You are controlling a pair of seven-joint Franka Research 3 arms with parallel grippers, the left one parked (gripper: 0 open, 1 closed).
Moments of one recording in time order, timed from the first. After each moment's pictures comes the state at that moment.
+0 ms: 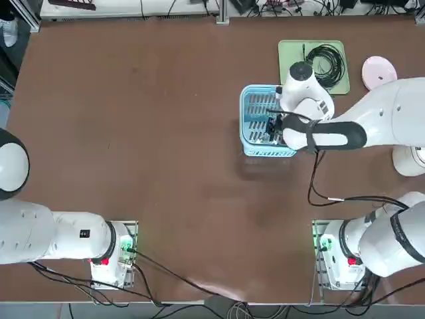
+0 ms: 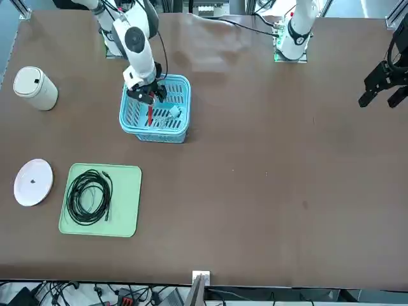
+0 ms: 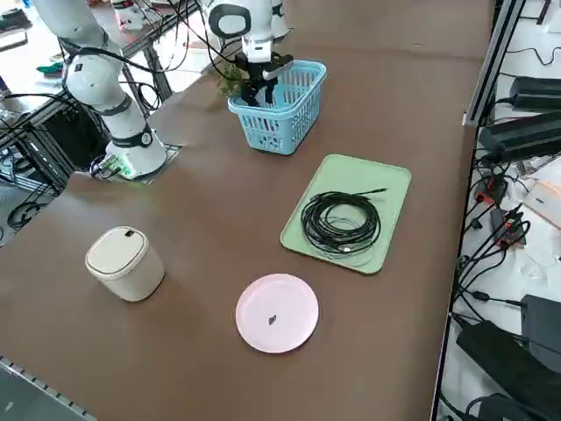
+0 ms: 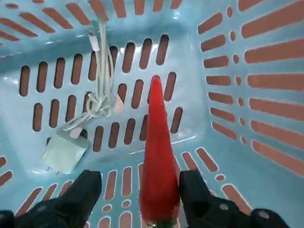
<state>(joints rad) 0.57 -0.01 0.11 -2.51 -0.02 2.39 0.96</state>
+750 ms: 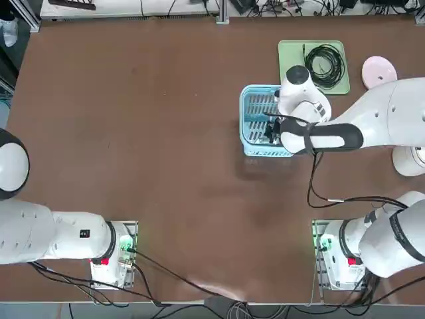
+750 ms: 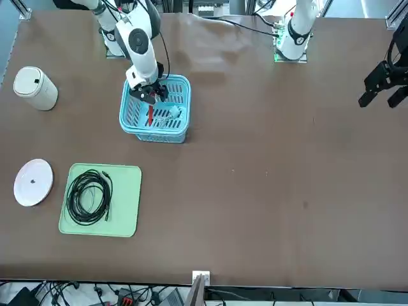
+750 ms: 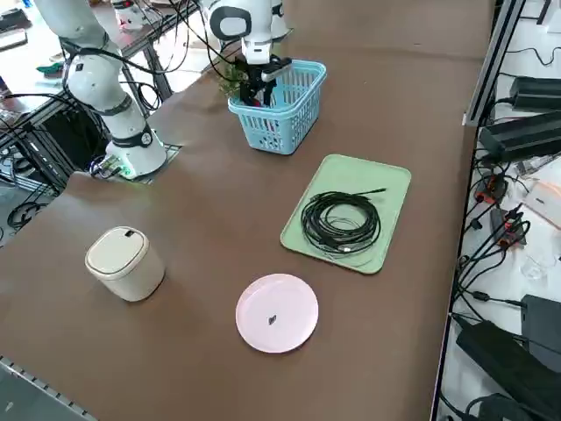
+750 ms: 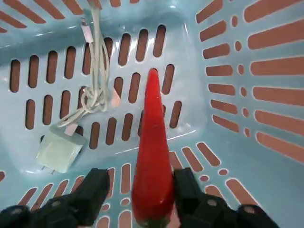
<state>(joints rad) 0.58 0.01 0.10 -2.51 -0.02 2.39 0.98</state>
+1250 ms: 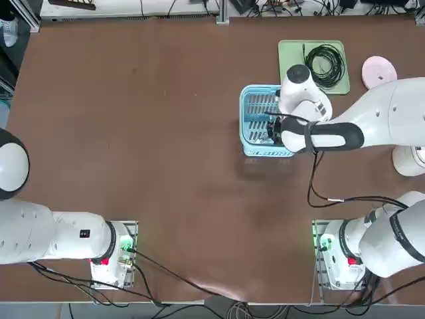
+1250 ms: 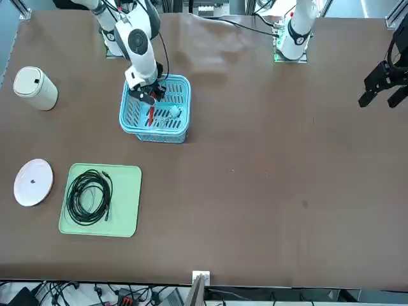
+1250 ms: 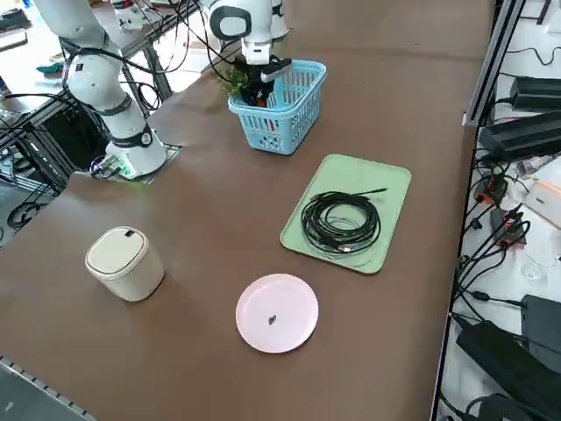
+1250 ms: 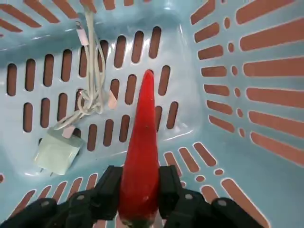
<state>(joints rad) 0.58 0.00 0.10 -2.51 -0.02 2.38 0.99</state>
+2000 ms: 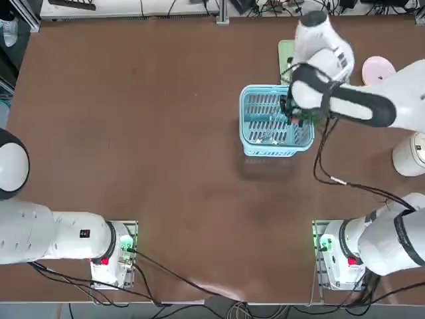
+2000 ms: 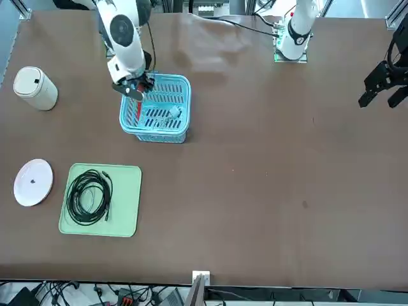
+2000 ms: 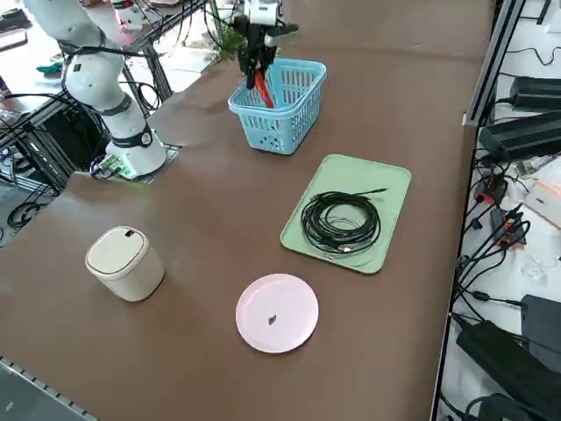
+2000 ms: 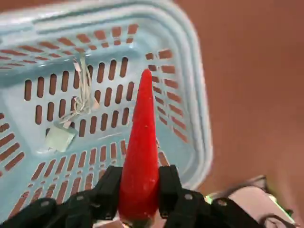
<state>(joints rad) 0.50 -0.13 0.07 -2.23 -0.02 1.85 0.85</state>
